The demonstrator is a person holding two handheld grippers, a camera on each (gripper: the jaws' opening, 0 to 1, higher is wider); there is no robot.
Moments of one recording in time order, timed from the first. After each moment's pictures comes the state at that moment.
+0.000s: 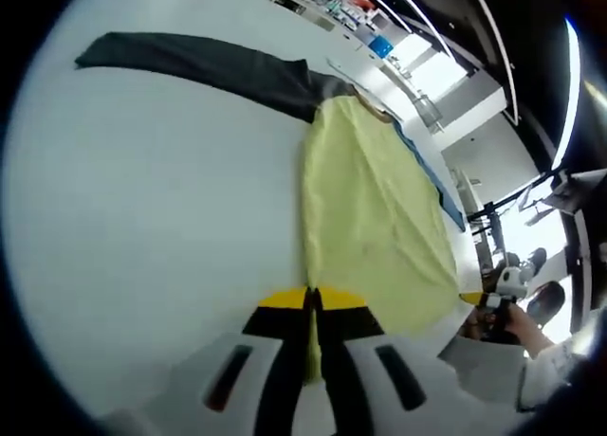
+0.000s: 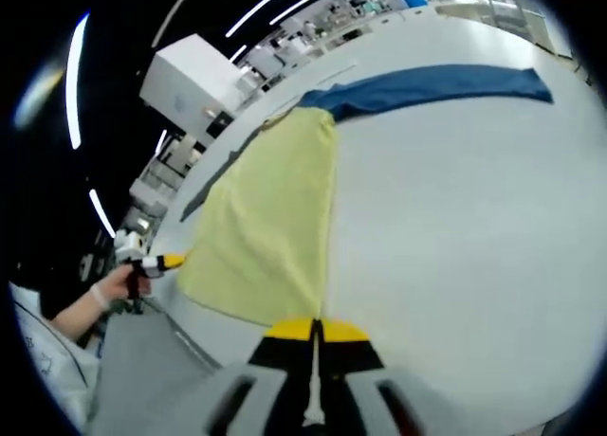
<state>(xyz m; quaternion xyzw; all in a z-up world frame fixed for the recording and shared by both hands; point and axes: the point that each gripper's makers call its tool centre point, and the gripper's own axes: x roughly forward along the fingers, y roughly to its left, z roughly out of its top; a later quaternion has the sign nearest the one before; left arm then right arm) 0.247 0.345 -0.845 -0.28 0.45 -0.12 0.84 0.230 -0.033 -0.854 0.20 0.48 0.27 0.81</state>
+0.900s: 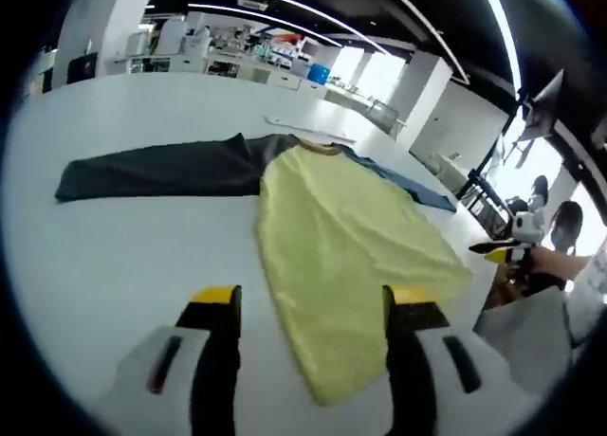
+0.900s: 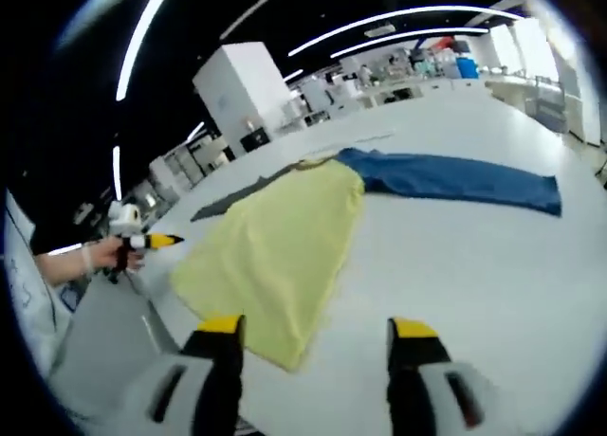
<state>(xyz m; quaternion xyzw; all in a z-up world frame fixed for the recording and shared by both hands) 0.277 0.354 -0.794 -0.10 0.31 -0.19 0.93 0.266 -0.051 -0.812 0.09 0.34 0.31 0.88</state>
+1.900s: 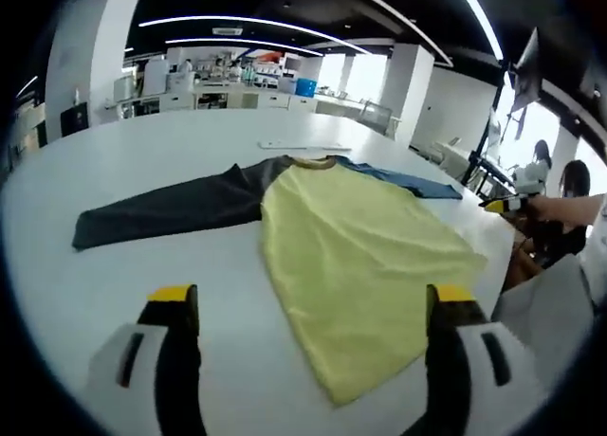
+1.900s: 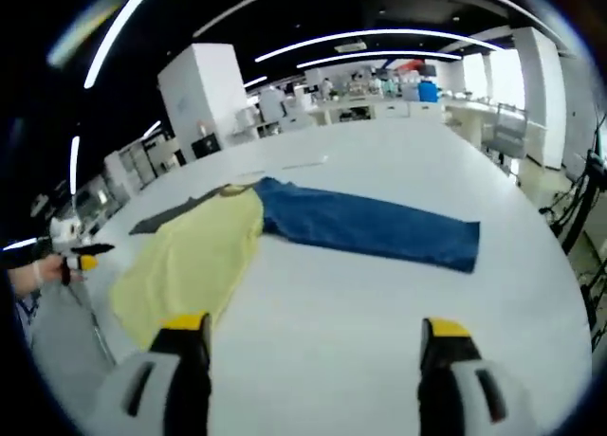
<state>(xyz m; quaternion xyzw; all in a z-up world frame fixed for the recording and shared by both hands) 0.268 0.346 -0.779 -0.05 0.28 -0.19 0.94 0.334 -0.149 -0.797 0.04 0.33 0.20 0.92</state>
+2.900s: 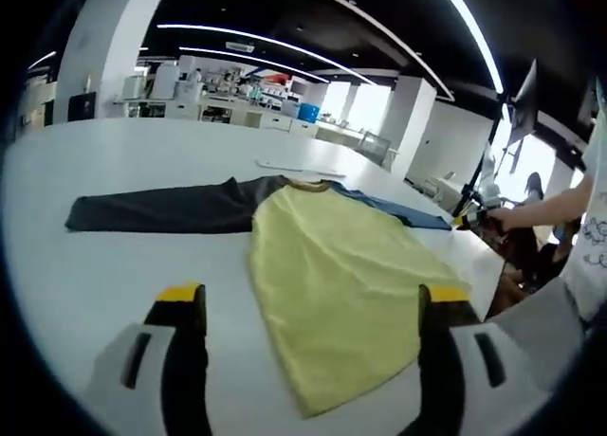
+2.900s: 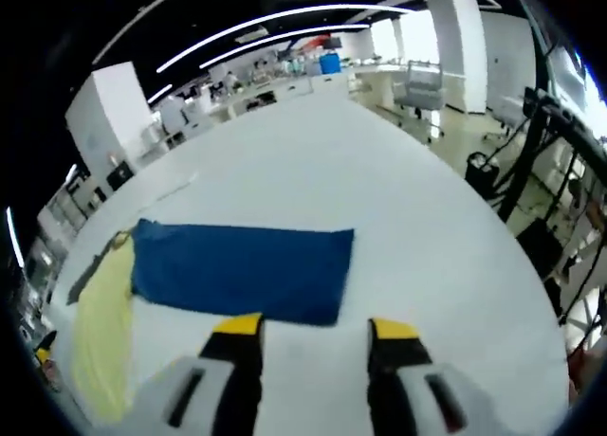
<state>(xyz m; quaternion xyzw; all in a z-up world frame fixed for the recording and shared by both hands) 0.264 0.345 -0.775 -0.12 0.23 -0.19 0.95 0.421 -0.264 -0.836 0.10 0.40 0.03 0.91</state>
